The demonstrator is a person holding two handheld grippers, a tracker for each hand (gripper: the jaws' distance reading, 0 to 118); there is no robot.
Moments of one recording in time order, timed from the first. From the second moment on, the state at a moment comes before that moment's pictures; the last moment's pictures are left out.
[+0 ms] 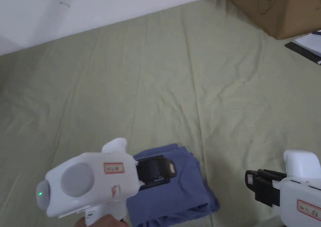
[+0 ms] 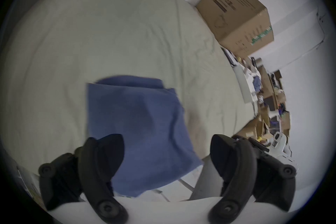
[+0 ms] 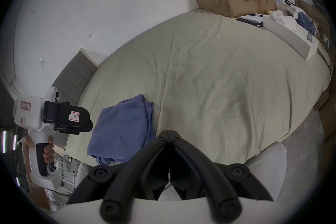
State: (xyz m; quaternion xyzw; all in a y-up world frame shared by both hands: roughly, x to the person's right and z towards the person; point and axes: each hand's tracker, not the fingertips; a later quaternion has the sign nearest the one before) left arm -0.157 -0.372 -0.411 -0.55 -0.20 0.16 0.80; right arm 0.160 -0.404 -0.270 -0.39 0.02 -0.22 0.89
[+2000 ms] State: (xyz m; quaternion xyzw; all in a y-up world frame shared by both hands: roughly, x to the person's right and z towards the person) left arm -0.224 -0.516 -0.460 -0.58 -0.32 0.36 0.65; right arm 0.022 -0.465 -0.376 -0.49 0.12 -0.03 0.86
